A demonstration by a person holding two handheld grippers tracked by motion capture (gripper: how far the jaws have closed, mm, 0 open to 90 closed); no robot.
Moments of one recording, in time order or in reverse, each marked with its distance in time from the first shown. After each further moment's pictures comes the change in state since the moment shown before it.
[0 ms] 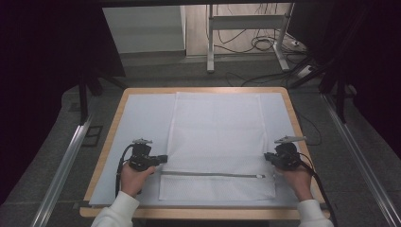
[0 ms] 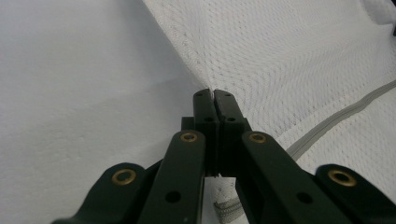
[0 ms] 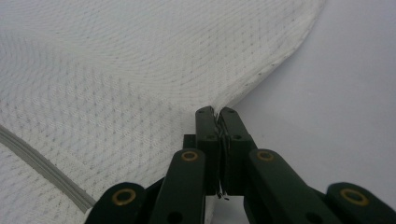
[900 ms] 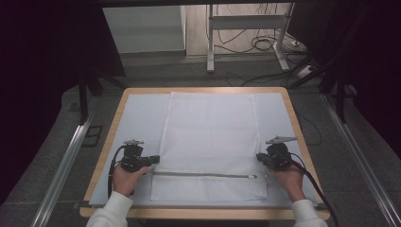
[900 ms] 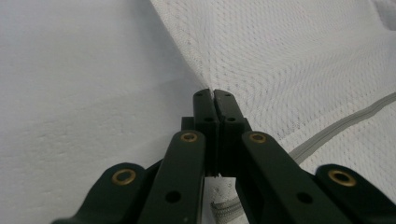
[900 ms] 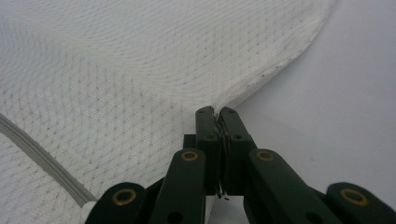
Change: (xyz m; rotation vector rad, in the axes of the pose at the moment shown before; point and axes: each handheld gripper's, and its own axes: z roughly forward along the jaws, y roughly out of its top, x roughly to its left) left arm 0.019 -0.008 -0.014 -0.010 0.035 -0.031; right arm 0.020 0.006 0.012 0.001 0.032 -0.035
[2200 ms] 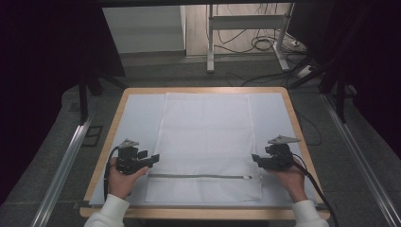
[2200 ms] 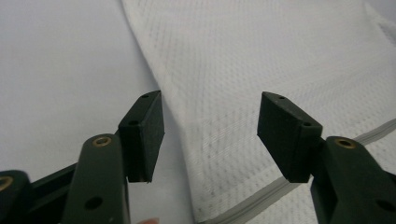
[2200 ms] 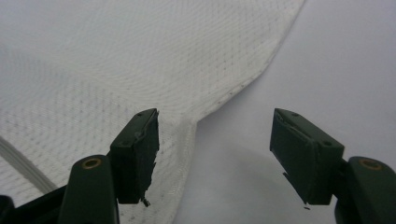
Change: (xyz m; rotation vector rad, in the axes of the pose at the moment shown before) left arm -0.014 -0.003 -0.022 -0.136 0.098 0.089; right arm 0.000 0.000 -0.008 -0.094 -0.026 -0.007
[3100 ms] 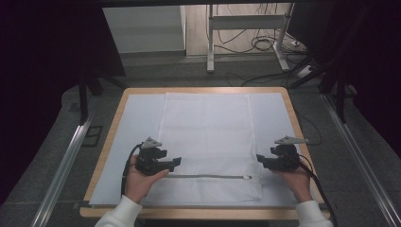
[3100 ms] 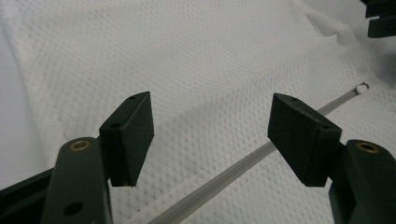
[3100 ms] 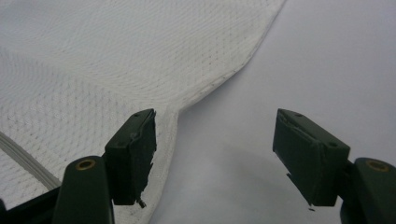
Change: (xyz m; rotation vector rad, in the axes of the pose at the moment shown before) left arm -0.068 0.019 0.014 0.049 -0.088 0.116; right arm -0.011 -0.006 -0.010 -0.009 0.001 0.032
